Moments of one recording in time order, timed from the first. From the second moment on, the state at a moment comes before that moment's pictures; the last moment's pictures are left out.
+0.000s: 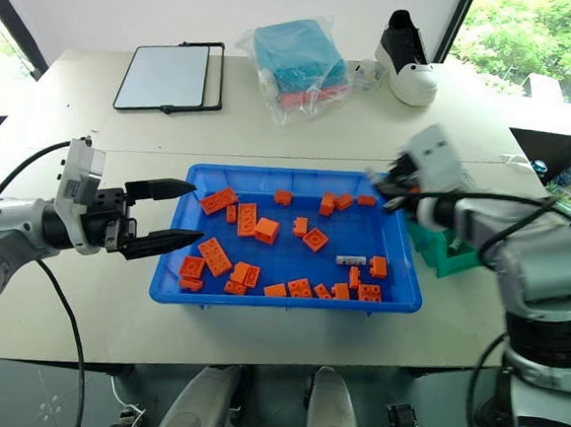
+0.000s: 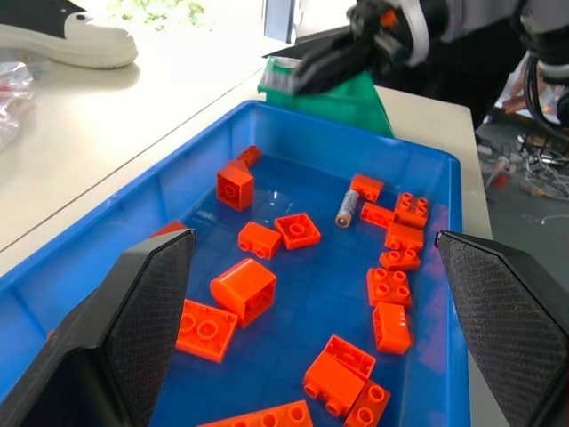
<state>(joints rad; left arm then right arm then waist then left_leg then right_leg) -0.21 0.81 0.23 -0.42 -0.82 0.63 -0.98 -0.57 -0.85 -0.15 -0.31 0.41 1.14 0.59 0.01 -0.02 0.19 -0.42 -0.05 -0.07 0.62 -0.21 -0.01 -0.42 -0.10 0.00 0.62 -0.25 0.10</state>
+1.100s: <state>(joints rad) -0.25 0.78 0.19 -0.40 -0.80 0.61 -0.99 -0.59 -0.89 0.34 -0.05 0.19 0.57 1.13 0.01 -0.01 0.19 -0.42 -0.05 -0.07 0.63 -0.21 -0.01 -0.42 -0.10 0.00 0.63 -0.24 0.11</state>
